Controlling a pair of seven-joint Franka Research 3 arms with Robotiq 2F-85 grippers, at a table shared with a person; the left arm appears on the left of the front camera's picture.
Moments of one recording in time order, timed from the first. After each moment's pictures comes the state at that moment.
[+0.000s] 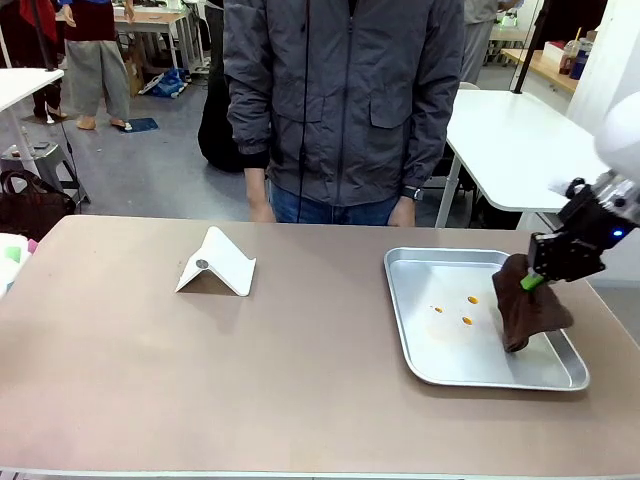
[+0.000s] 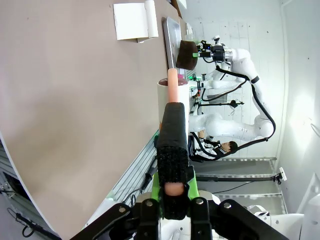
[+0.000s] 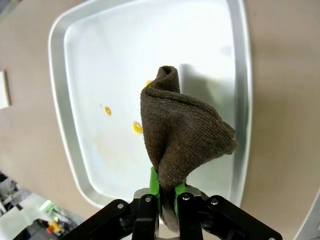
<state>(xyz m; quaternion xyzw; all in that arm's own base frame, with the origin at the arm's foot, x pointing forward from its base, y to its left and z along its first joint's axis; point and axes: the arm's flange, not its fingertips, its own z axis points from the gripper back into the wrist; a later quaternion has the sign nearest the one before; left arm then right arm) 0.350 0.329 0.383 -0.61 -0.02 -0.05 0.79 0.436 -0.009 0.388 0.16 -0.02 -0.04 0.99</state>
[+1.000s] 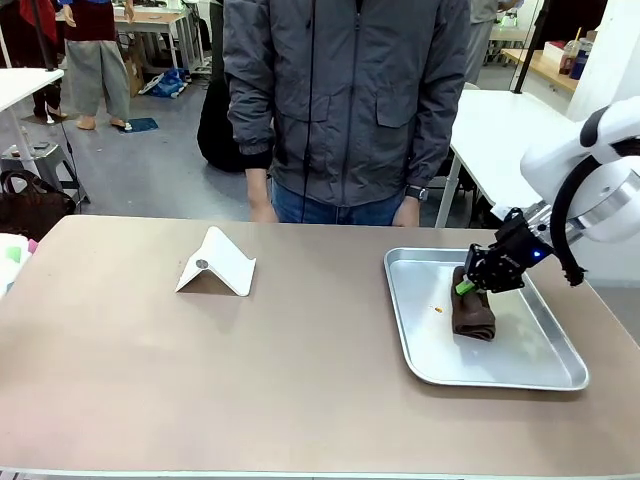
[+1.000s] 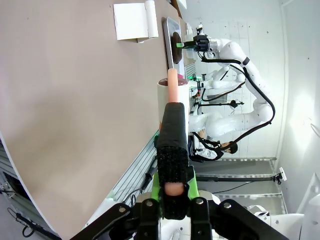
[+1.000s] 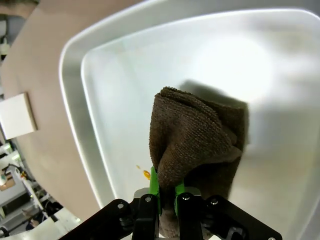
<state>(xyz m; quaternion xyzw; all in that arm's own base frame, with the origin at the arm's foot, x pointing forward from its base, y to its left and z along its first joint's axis) 0.350 0.329 0.383 -0.61 -0.02 -0.05 0.79 0.496 0.034 0.303 0.28 0.00 -0.08 0.96</state>
